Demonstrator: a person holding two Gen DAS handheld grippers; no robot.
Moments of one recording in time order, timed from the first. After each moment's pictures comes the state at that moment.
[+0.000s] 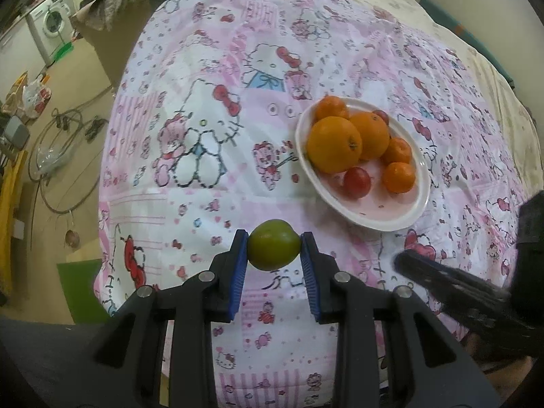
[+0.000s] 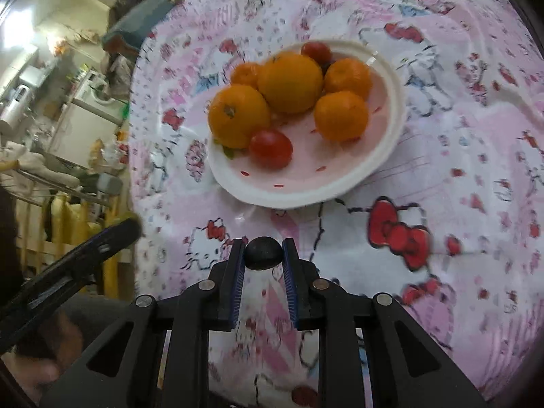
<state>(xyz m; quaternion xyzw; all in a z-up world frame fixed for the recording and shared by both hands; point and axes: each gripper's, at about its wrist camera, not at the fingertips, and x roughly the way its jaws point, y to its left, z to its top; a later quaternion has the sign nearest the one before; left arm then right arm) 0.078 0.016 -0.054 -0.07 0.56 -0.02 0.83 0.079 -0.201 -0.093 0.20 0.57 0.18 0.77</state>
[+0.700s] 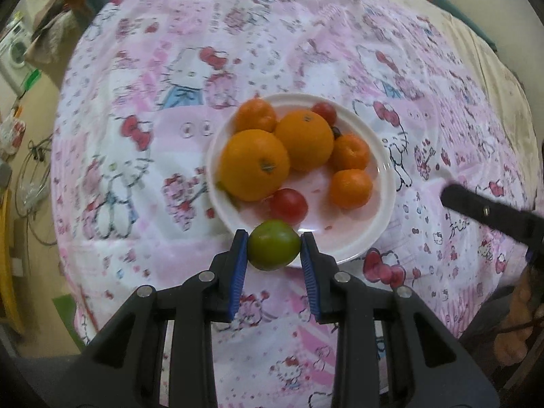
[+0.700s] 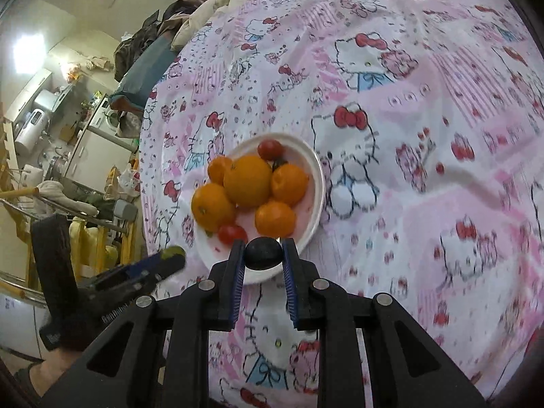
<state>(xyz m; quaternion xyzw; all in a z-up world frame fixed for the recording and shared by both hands) 0.131 -0.065 -0.067 -0.01 0.58 -0.08 0.81 0.146 -0.284 -0.060 0.23 0.54 0.19 0.79</state>
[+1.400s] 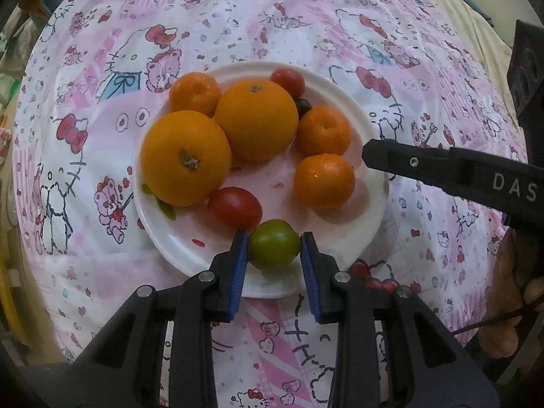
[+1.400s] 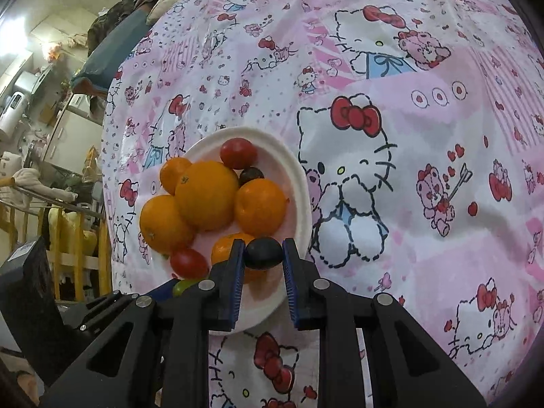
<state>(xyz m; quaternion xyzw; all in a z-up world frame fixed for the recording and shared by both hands) 0.149 -0.105 -0.105 0.00 0.61 -0.10 0.78 0.198 -0.268 -0.111 0.19 0.59 0.18 0.77</state>
